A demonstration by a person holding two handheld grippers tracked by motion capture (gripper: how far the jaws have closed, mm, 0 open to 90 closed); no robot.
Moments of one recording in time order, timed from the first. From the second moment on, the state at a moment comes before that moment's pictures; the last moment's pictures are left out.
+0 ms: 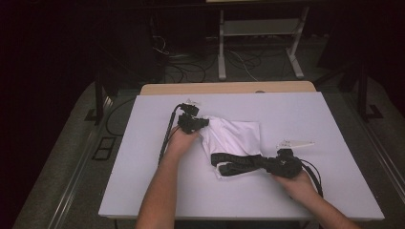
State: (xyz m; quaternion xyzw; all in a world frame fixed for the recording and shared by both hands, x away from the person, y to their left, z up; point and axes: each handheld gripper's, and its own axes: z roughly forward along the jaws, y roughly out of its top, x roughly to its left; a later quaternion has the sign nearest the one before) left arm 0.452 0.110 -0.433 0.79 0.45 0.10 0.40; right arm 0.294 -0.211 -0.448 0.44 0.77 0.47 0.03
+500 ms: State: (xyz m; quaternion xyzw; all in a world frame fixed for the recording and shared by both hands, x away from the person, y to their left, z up) left arm 0.448 0.127 -0.427 0.77 0.46 0.09 0.42; right arm 0.294 -0.212 -0.451 0.44 0.77 0.46 0.05
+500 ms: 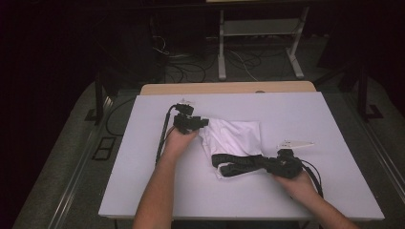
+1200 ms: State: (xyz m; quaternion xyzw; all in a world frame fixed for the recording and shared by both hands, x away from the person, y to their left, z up) left arm 0.417 0.122 -0.405 0.78 0.40 0.07 0.48; right arm 0.291 -0.209 -0.453 0.46 0.78 0.42 0.10
